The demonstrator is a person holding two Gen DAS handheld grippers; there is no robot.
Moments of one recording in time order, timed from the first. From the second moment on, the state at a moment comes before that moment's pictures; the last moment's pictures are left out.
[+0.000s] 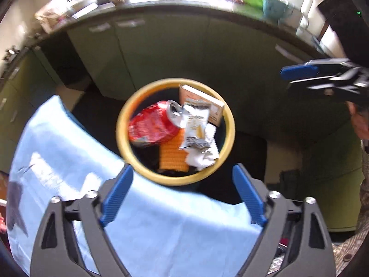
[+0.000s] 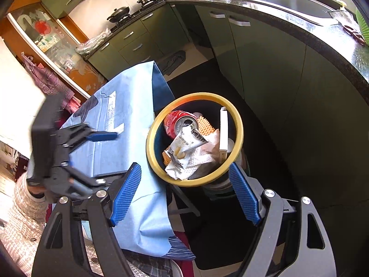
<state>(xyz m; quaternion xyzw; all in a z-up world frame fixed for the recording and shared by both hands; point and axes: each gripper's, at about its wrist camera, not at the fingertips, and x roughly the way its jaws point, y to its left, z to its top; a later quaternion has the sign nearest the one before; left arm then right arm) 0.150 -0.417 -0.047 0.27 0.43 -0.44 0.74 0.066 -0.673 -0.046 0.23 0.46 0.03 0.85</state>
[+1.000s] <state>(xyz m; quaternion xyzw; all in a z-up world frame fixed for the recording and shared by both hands) 0.006 -0.032 0.023 0.02 0.25 -0.01 0.97 -0.025 -0.440 0.000 0.03 0.29 -0.01 0.95</state>
